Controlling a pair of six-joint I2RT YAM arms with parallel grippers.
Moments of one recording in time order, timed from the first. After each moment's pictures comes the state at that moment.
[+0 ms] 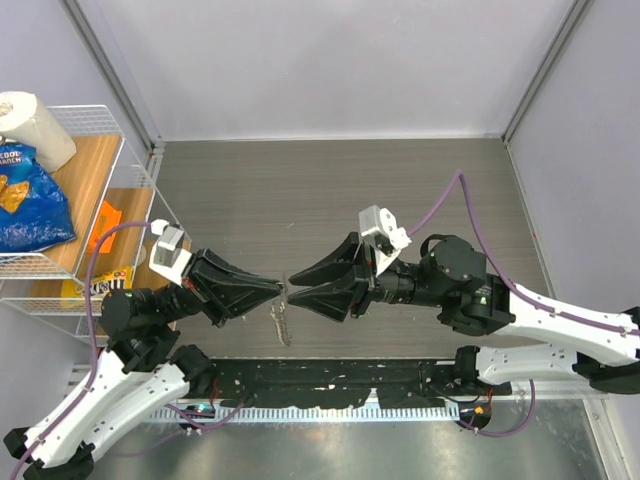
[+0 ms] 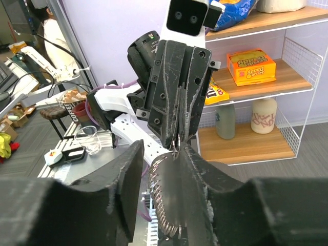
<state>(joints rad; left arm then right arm) -0.75 0.45 0.68 0.39 0.59 -0.83 1.31 1.02 1.17 0.09 -0.21 0.24</state>
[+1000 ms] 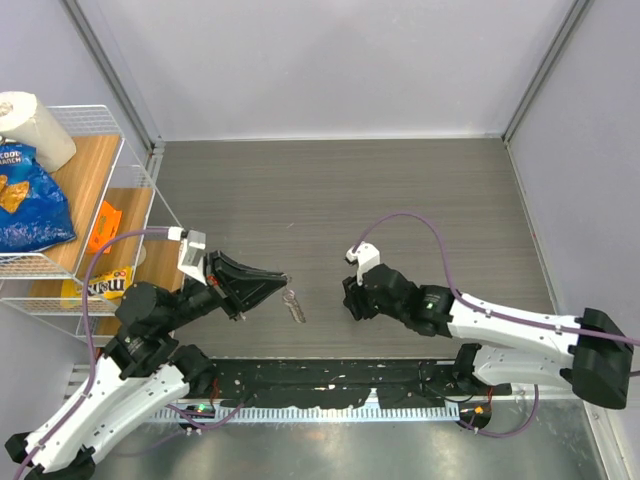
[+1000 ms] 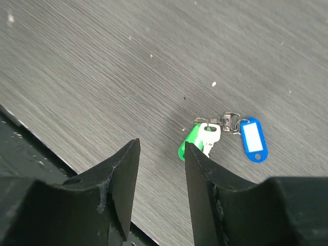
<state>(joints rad) -0.75 0.40 0.66 0.02 0.41 -0.59 1.06 1.04 0.63 -0.24 0.22 0.37</state>
